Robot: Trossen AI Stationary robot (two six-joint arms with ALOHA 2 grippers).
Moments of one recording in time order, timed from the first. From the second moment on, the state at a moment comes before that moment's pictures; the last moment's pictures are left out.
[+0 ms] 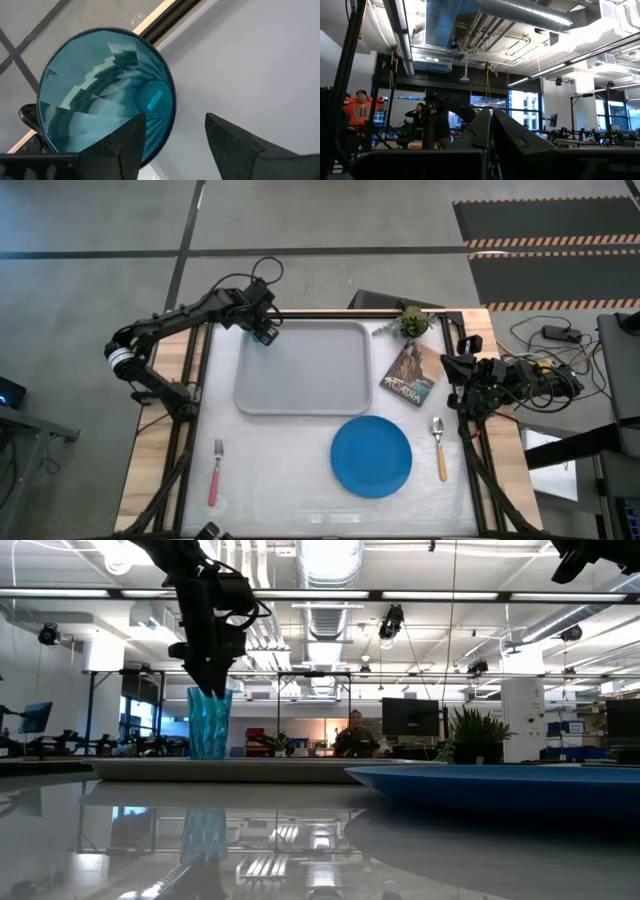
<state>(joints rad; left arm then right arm) 0.68 1.48 1.24 -0.89 -0.26 -0.10 0.20 0.12 0.16 0.56 0.37 -0.33</state>
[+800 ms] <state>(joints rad) 0.54 1.45 1.27 -0.91 -0.25 -0.10 0.20 0.12 0.16 0.56 0.37 -0.32</state>
